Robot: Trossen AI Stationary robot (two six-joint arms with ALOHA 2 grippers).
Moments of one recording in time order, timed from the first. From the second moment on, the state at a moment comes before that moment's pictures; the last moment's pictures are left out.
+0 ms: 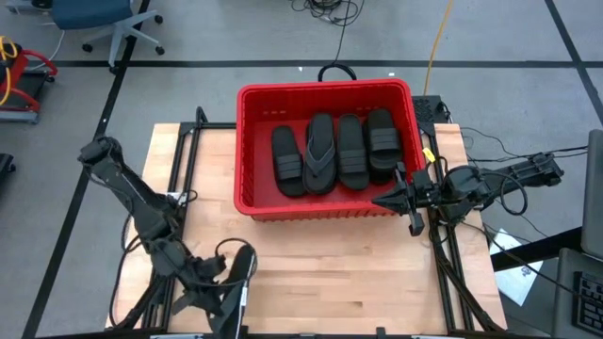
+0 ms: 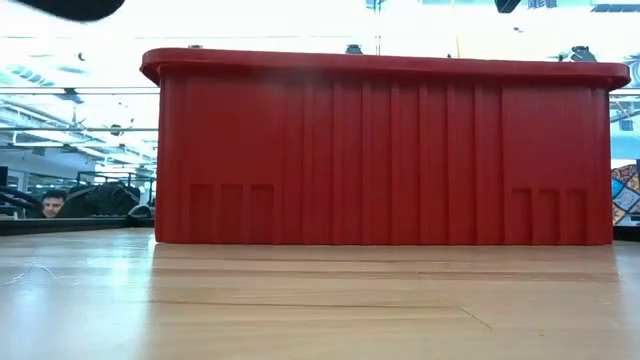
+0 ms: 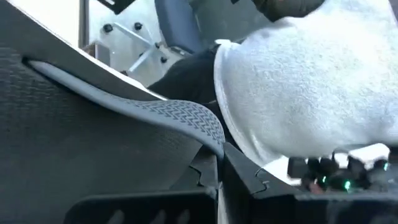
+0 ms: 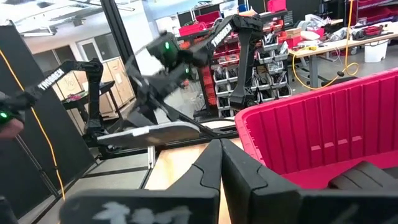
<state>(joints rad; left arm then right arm) -0.84 1.14 0.76 0.11 0.06 -1.08 0.29 0.67 0.67 -0.01 0.18 0.27</state>
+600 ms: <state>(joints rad) -0.40 1.16 1.55 -0.87 -0.04 -0.18 0.29 0.67 0.67 -0.01 0.18 0.25</state>
